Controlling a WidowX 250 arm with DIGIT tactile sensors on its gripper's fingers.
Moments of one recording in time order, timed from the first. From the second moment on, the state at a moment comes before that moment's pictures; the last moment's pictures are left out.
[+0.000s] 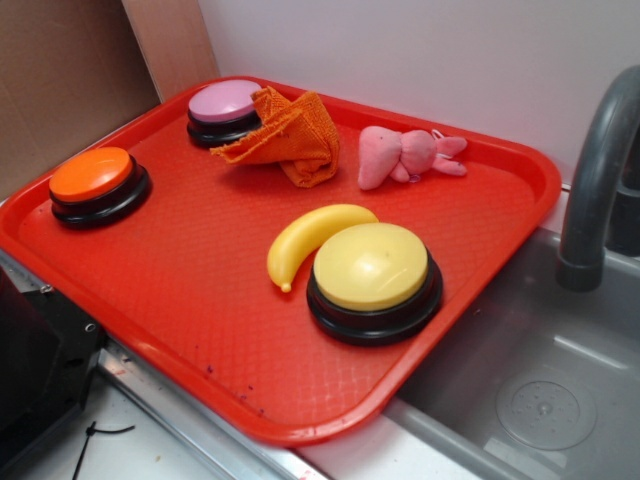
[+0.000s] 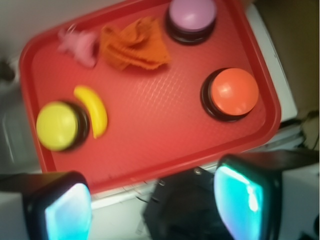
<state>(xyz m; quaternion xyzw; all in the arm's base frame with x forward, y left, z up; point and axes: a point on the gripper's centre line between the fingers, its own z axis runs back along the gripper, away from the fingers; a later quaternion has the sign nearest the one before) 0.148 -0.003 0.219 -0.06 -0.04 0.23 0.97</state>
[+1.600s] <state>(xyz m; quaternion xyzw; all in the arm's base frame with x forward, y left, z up) 0.287 0.013 0.026 -0.05 -0.09 0.76 0.64</state>
